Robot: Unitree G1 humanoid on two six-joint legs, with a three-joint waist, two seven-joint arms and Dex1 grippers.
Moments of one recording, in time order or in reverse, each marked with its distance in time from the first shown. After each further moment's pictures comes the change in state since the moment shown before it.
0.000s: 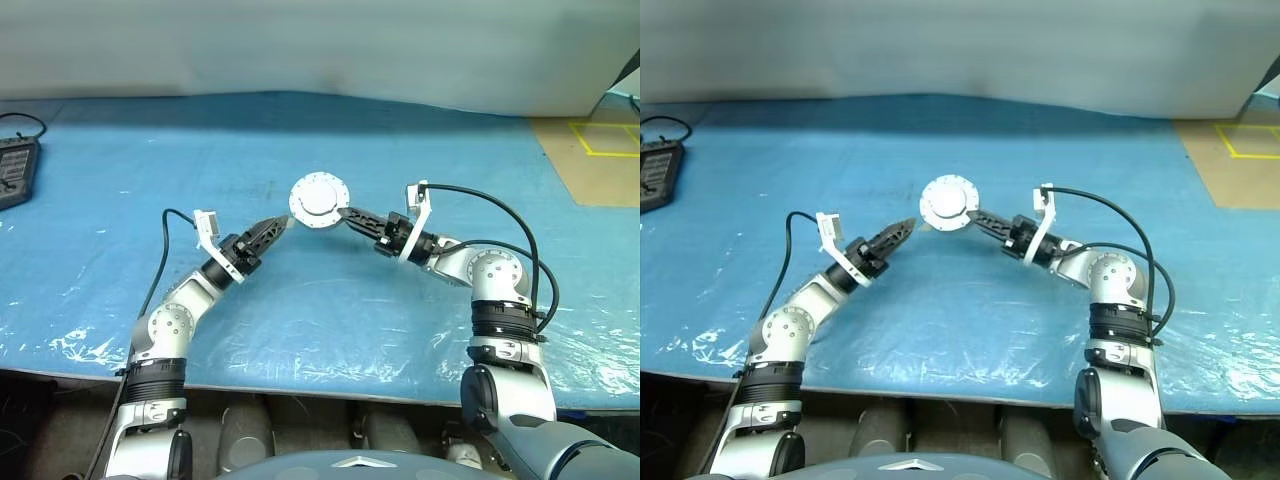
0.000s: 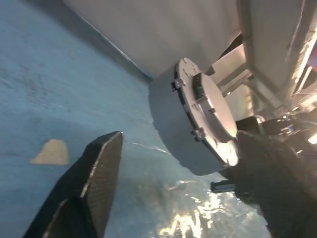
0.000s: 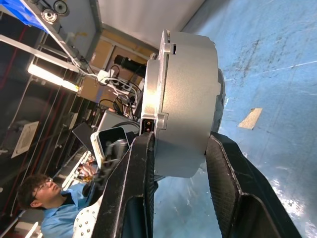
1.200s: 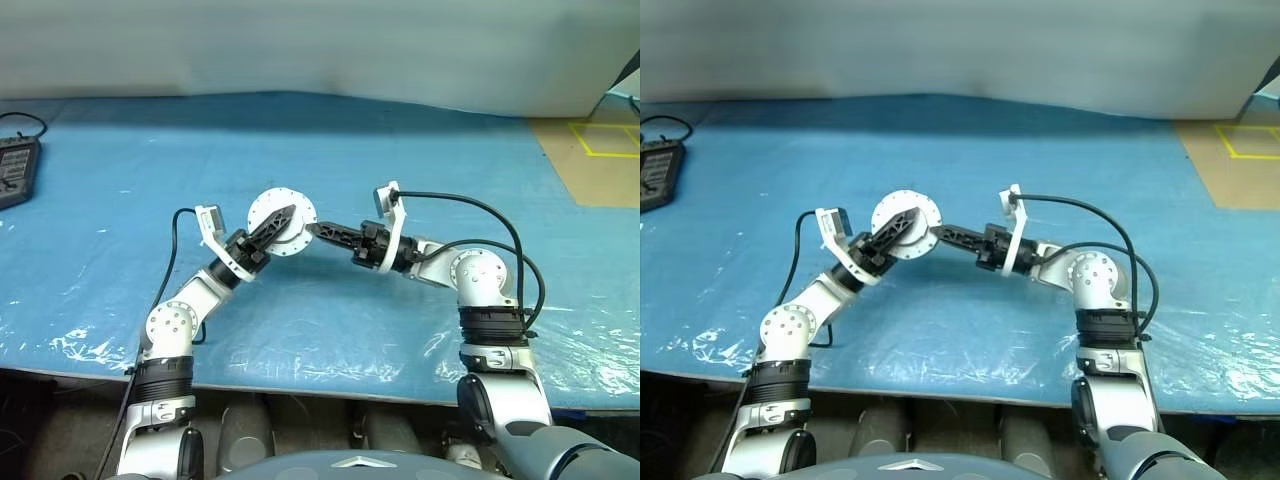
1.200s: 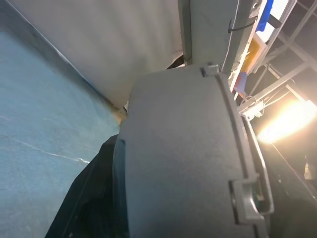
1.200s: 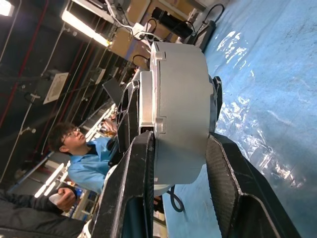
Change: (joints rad) left arm -0.012 -0.058 0.016 -0.016 -0.137 0.075 -0.023; right arm 0.017 0.022 0.167 -0.117 0.055 0.015 0.037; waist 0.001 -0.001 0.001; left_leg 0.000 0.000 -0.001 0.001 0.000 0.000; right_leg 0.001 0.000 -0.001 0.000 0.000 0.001
